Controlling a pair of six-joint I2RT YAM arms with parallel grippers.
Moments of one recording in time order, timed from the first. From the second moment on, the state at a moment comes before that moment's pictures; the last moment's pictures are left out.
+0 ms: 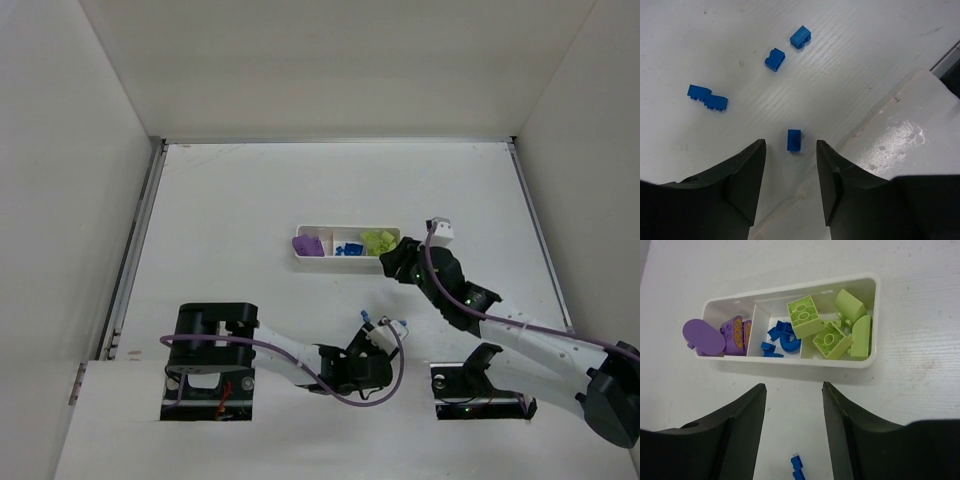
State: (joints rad) left arm -1.64 1.73 0.75 0.22 -0.70 -0.53; right arm 0.74 0.95 0.48 0.06 0.36 0.69
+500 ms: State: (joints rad) left arm -1.59 1.72 0.72 0.28 -0.70 -0.51; right arm 0.79 0.86 0.43 -0.09 0.49 0.82
